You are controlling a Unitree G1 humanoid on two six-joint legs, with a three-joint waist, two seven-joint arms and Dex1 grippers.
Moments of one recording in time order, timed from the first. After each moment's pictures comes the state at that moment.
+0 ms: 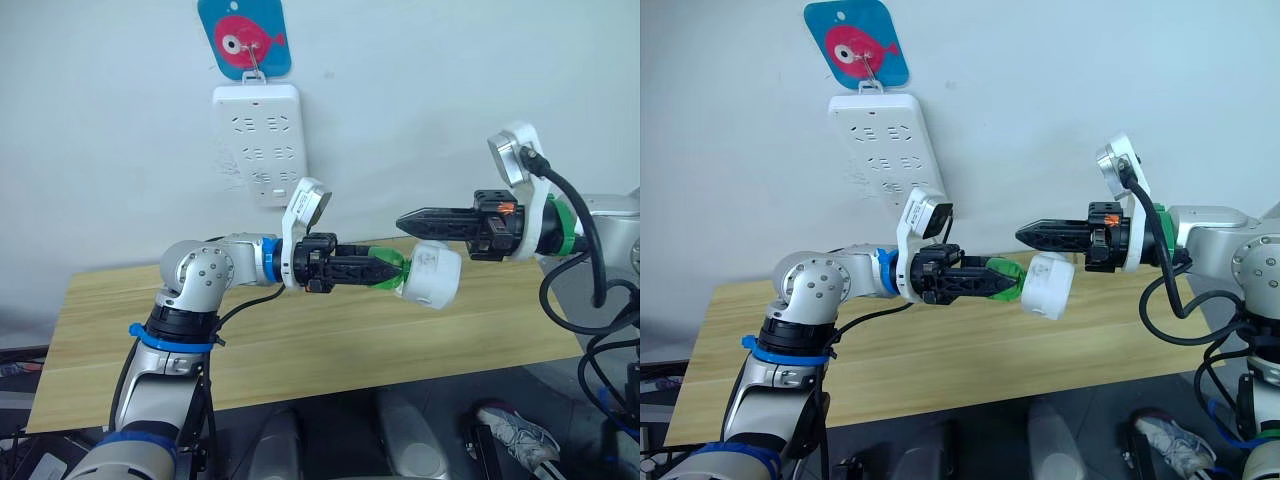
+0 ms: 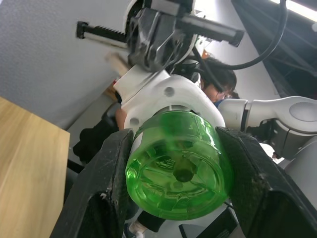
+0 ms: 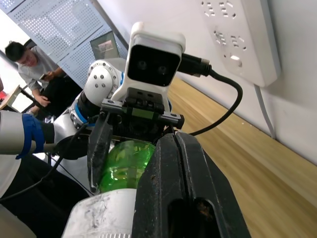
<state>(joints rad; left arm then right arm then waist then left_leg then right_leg) -0.72 0.40 -0.05 -0.05 -1.03 1.16 -1.05 -0.74 -0.85 -0.07 -0.27 1.30 1.17 0.67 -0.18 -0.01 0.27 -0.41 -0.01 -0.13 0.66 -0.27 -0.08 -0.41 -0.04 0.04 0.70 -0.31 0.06</state>
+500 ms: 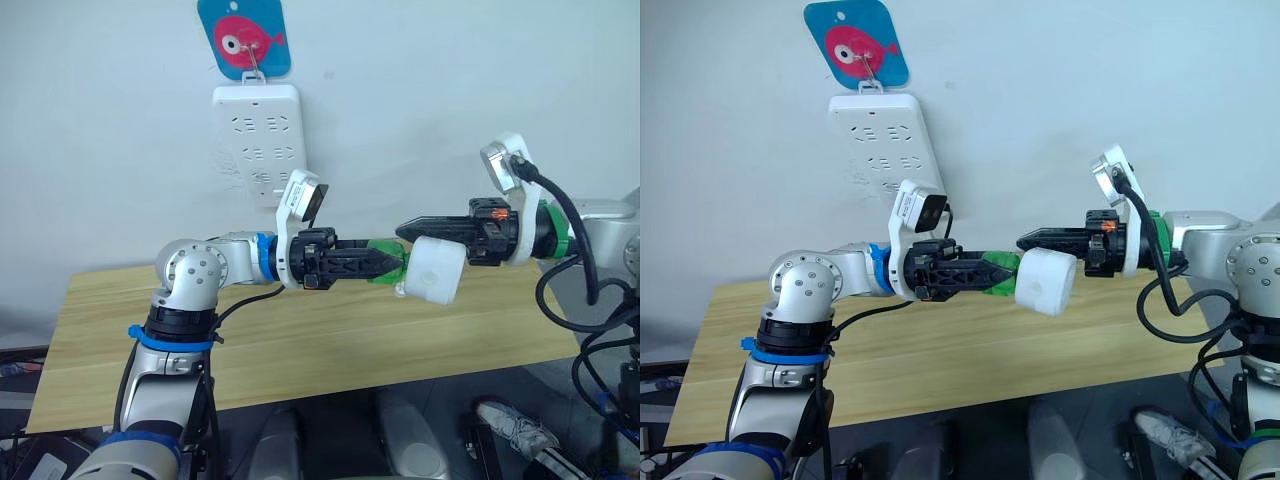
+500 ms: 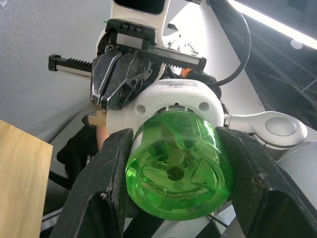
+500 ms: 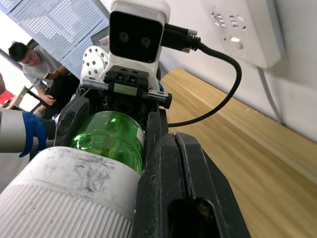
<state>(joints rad) -0.72 0.37 0.02 -0.07 -1.13 1.23 -0.99 -0.73 -0.82 -0.08 -0.24 1.28 1.24 0.68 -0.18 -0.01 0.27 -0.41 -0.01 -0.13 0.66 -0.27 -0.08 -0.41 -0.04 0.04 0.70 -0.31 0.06</state>
